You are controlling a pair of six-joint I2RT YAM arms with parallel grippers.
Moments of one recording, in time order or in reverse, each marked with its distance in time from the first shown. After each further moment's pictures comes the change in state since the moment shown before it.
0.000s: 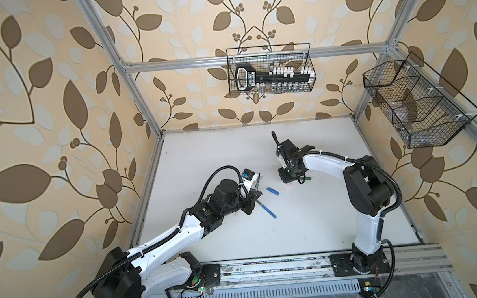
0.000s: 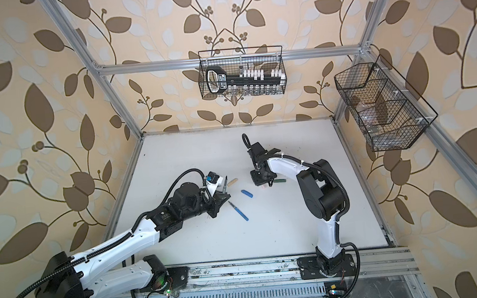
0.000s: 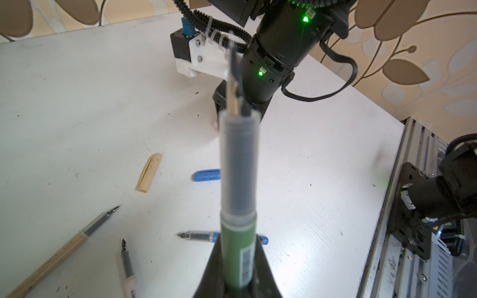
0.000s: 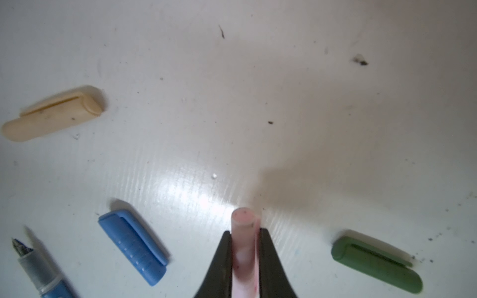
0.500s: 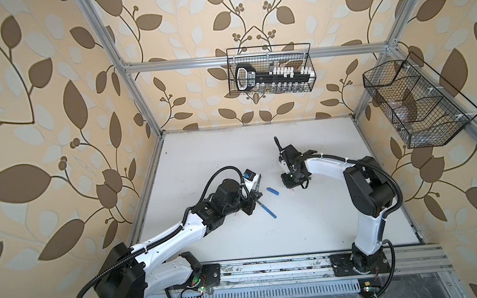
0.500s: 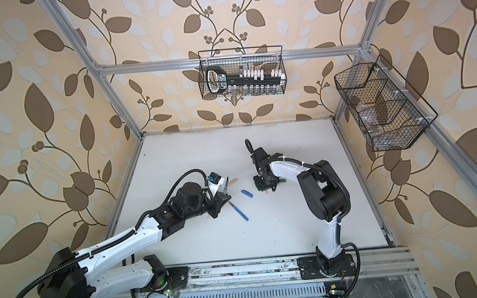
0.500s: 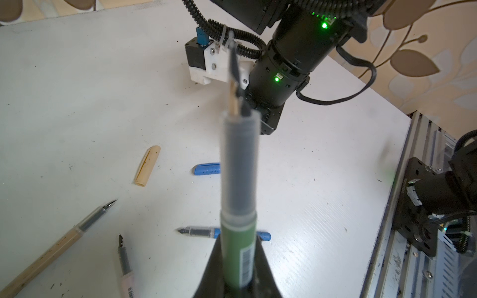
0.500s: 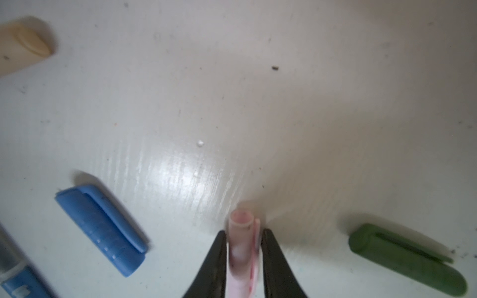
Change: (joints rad) left arm 0.000 0.033 0.000 0.001 0.002 0.000; right arm -0.003 -0.010 -0.082 0.032 -0.032 -0.022
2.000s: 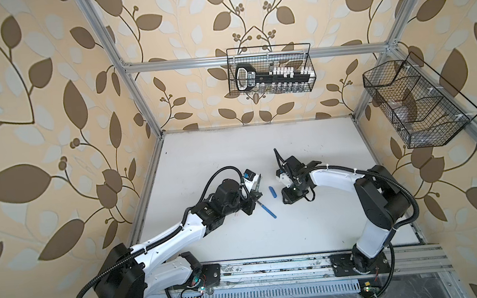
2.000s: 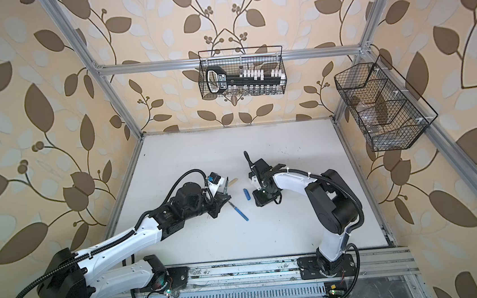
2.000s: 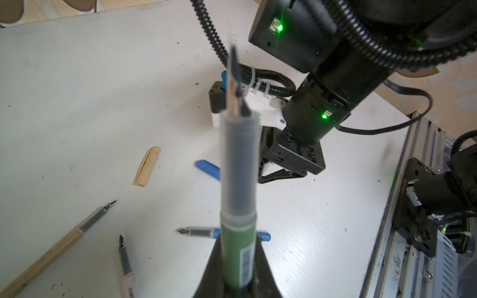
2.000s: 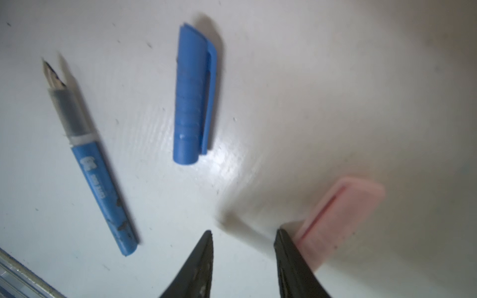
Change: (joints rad) left arm 0.000 -0.004 0.000 -0.001 -0.001 0.000; right arm 0.071 -0.177 -0.217 -0.008 -0.166 -0.050
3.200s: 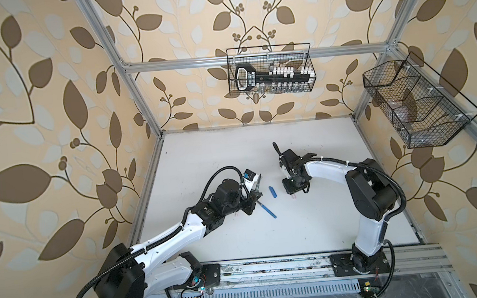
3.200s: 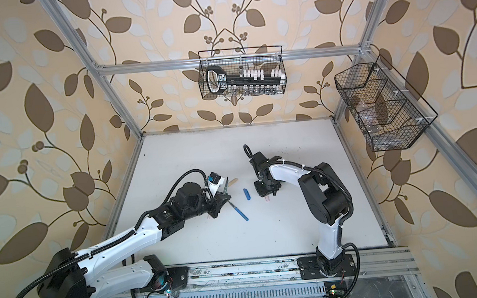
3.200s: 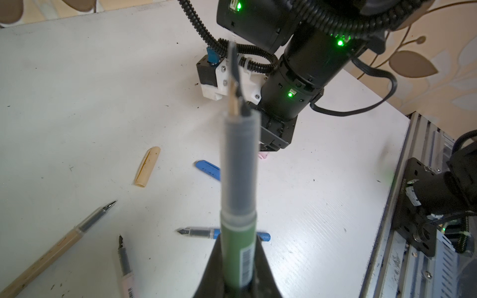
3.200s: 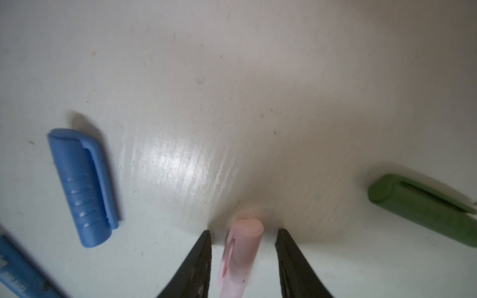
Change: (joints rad) left arm 0.000 0.000 0.000 0.001 0.002 0.000; right arm -0.035 0.143 0.172 -0.056 0.203 0.078
